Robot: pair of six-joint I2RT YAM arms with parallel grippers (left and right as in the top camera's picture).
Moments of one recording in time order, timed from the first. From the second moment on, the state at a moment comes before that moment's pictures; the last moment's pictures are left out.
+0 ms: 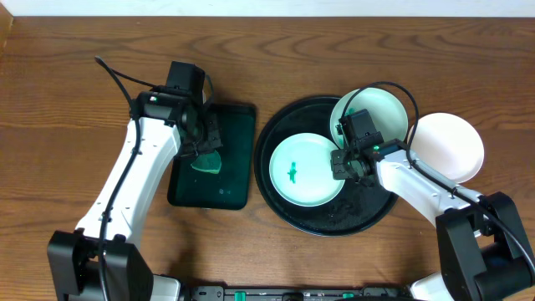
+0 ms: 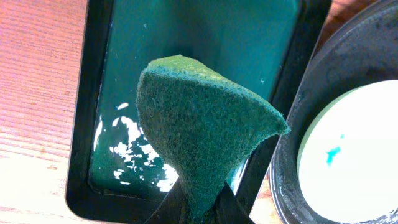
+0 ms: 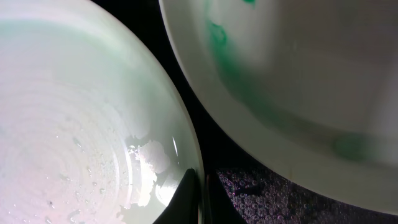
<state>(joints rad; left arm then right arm) -0.18 1.58 1.30 -1.07 0.07 -0.37 0.39 1.68 0.89 -0.45 -0.01 0.29</state>
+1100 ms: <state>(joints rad) -0.18 1.59 1.29 -1.02 0.07 -0.37 0.39 1.68 0.89 -0.45 -0.01 0.29</state>
